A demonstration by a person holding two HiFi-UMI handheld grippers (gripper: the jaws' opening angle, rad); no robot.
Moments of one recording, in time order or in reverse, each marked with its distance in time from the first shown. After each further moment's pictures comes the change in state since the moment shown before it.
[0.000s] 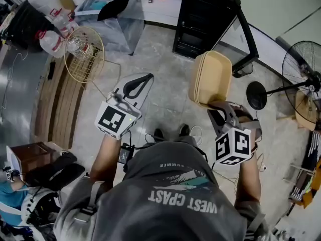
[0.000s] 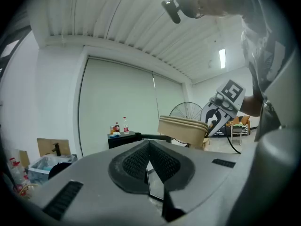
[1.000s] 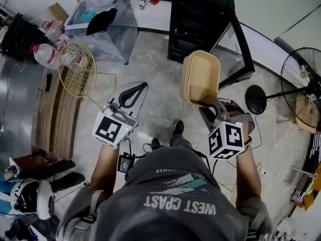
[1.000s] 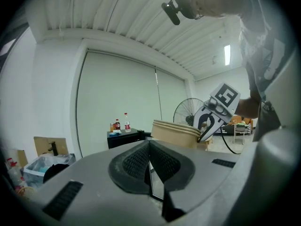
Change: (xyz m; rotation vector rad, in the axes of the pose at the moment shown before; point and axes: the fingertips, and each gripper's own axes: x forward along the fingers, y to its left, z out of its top) left arm 0.096 0.037 -0.005 0.004 0.046 0.009; right arm 0.071 -0.090 -0.042 0.008 -0.040 0.056
